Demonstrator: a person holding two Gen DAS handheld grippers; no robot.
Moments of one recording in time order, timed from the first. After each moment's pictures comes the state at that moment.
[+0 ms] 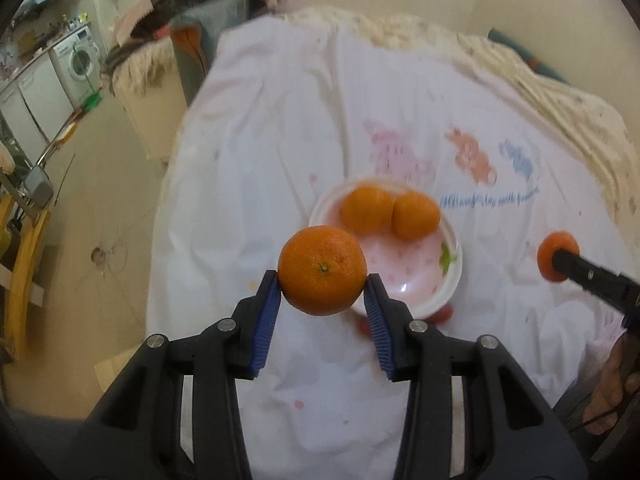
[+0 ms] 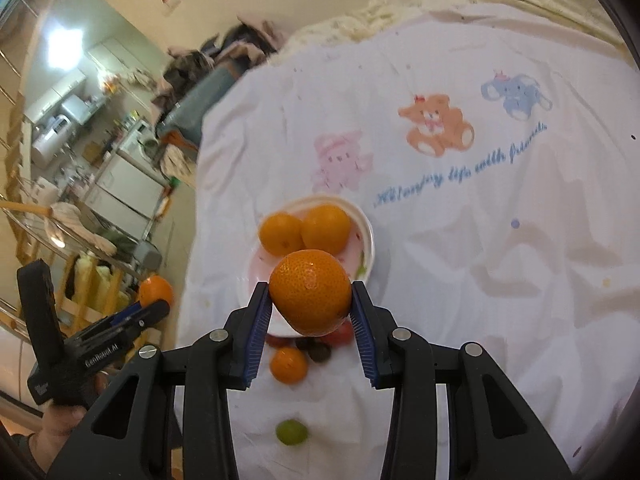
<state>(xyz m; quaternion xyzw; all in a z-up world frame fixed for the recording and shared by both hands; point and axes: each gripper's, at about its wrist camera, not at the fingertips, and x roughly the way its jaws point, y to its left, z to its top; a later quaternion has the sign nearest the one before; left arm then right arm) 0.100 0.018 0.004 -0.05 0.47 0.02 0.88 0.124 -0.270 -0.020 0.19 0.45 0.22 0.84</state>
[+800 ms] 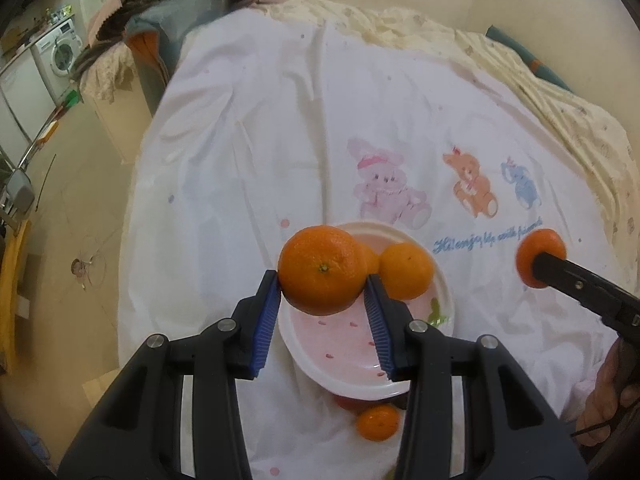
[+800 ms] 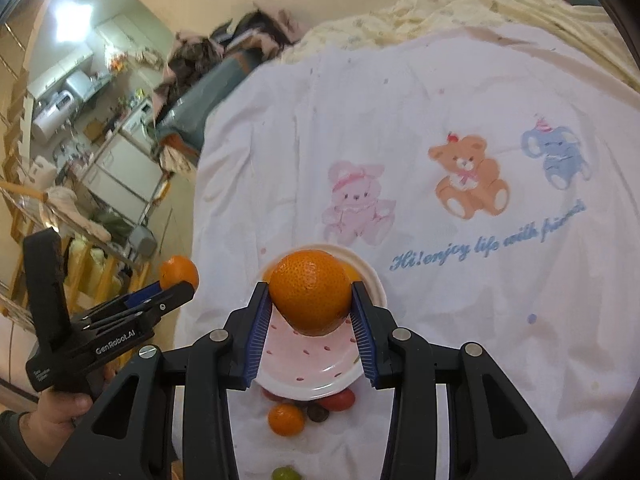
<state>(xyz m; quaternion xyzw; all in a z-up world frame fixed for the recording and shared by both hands) 0.190 0.007 -0.016 -0.07 0.50 -0.01 0.86 0.209 -0.235 -0.007 0.14 0.48 0.24 0.83</state>
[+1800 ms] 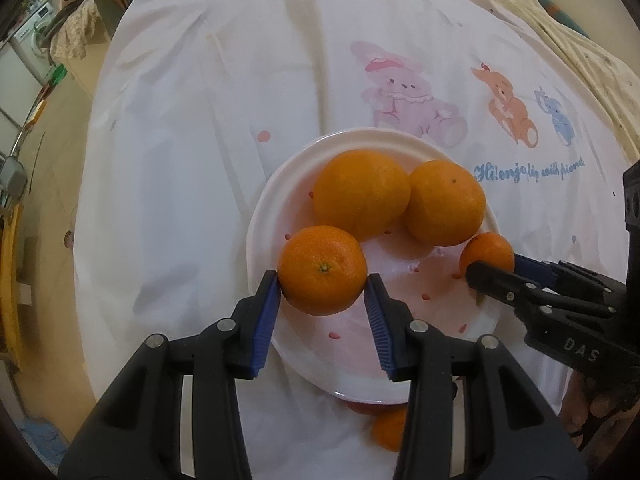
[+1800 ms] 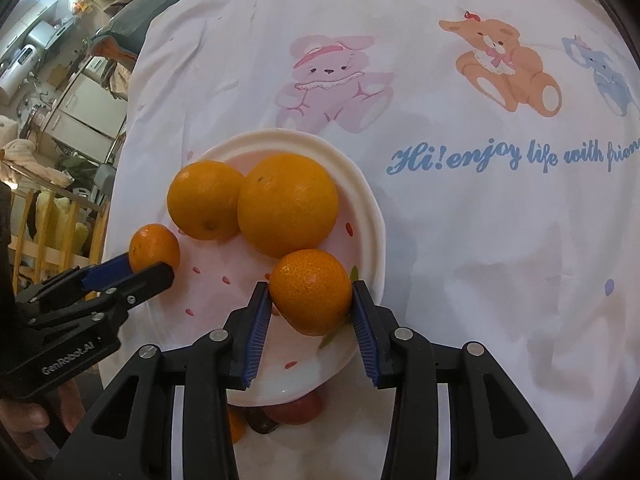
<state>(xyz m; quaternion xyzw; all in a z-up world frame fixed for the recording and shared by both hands) 0.206 -0.008 -0.098 -0.05 0.59 -0.01 0.81 0.230 -0.199 -0.127 0.08 0.59 0.22 0.77</state>
